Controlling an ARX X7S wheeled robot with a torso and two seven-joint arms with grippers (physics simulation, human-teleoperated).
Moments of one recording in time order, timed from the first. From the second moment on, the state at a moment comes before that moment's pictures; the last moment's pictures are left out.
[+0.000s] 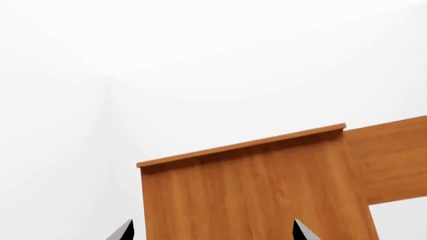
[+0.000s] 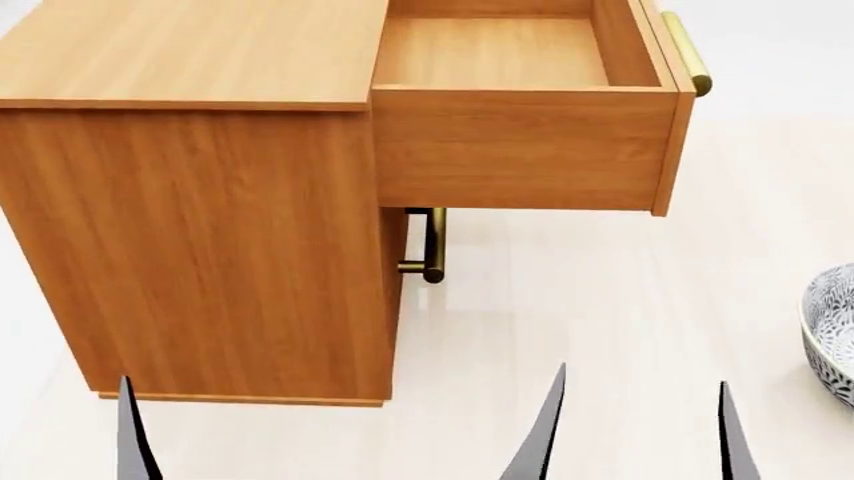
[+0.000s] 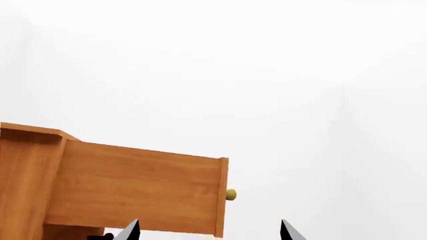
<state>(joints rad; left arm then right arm) 0.08 -0.14 0.14 0.25 0.21 0.40 -0.30 0.00 0.15 -0.12 -0.12 -0.17 -0.48 0.37</state>
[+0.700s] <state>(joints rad) 0.07 -0.17 0.17 0.23 0.20 0.38 -0.33 0.29 0.41 -0.05 0.04 -0.32 0.23 0.15</state>
